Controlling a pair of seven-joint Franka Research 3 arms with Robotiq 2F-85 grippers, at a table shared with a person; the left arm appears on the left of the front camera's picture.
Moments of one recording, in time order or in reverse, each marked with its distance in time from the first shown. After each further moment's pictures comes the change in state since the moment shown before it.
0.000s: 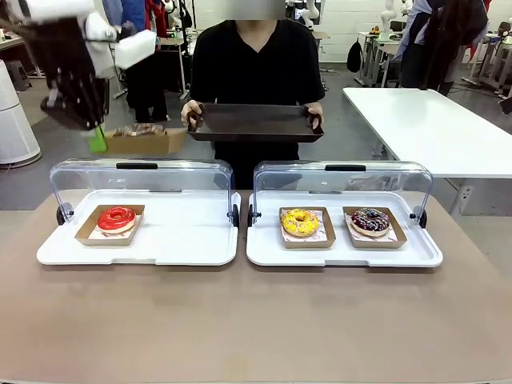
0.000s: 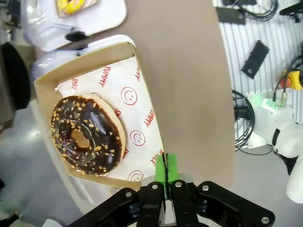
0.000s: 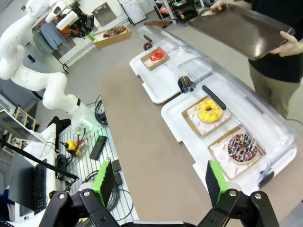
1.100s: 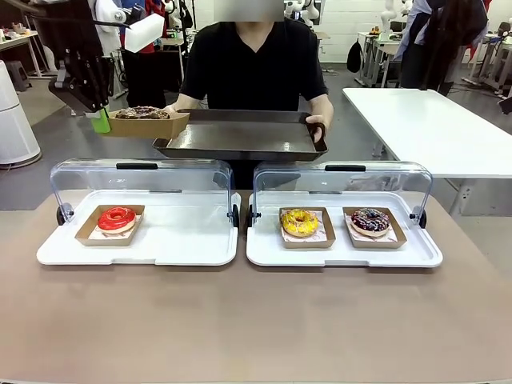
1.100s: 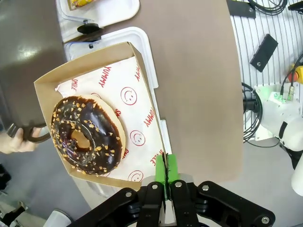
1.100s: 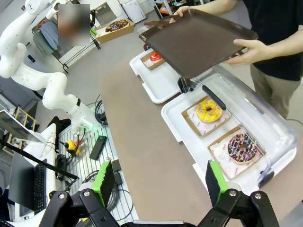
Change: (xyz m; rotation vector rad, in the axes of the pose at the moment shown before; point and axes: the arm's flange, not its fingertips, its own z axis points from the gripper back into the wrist) left arm 0.006 0.012 0.008 0.027 0.044 -0.006; right arm 0.000 0.000 0.000 0.000 0.000 0.000
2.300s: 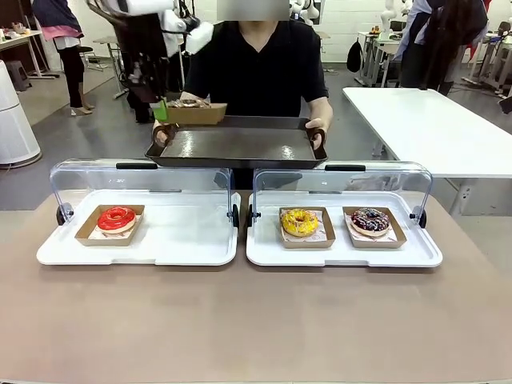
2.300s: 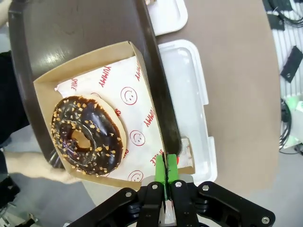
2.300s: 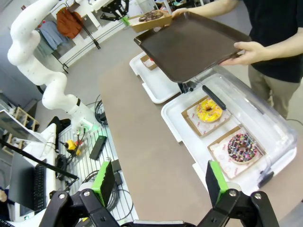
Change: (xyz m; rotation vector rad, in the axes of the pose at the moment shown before) left arm 0.037 0.130 -0.042 0.003 -0.038 -0.047; right arm 0.000 0.000 0.000 -0.001 0.000 0.001
